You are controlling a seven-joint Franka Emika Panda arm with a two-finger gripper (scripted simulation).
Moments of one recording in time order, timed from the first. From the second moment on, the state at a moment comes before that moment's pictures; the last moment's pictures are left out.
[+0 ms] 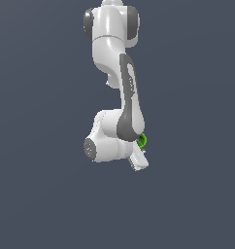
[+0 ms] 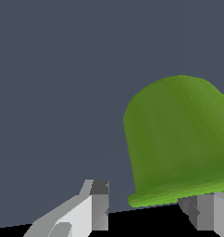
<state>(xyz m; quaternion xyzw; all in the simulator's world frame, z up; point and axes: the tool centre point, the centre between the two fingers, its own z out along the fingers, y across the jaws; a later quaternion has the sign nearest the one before) 0.010 0.106 0.075 -0.75 0.51 0.39 0.19</state>
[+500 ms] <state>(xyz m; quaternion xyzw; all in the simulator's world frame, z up) 0.013 0.112 0.071 -0.72 0.53 0.40 0.20</state>
